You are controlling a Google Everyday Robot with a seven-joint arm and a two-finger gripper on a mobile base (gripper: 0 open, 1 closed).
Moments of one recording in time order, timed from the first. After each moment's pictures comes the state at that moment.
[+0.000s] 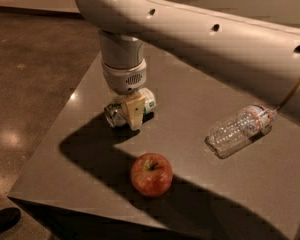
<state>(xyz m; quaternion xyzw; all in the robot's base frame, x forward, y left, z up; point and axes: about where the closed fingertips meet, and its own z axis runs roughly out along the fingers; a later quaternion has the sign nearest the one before) 0.510 0.040 0.847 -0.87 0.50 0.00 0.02</state>
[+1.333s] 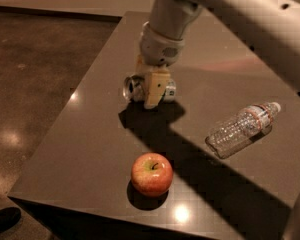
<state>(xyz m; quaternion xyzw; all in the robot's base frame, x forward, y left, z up) 0.548 0.002 0.889 -0.80 0.57 0.11 0.13</state>
